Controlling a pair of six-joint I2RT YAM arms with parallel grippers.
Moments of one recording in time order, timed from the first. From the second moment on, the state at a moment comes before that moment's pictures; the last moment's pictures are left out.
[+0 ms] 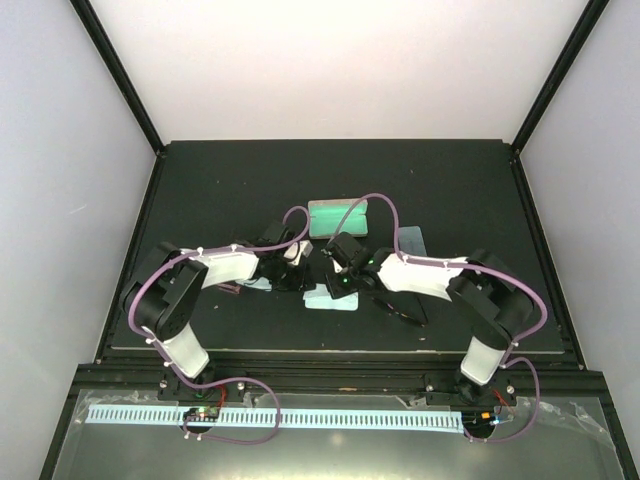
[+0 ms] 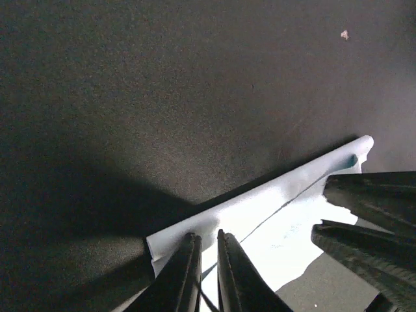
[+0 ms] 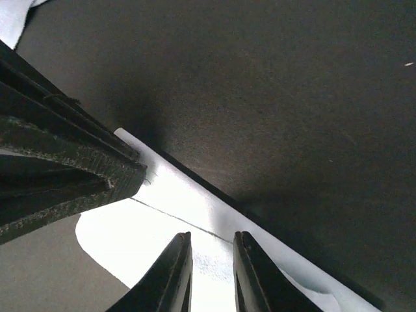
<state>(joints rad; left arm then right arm) -0.54 1.68 0.80 -0.25 0.49 -0.48 0.86 1.72 0.97 -0.31 -0.09 0.45</state>
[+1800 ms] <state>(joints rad) -0.54 1.69 0.80 -0.24 0.47 -0.51 0.92 1.69 0.91 -0.45 0.08 0.48</state>
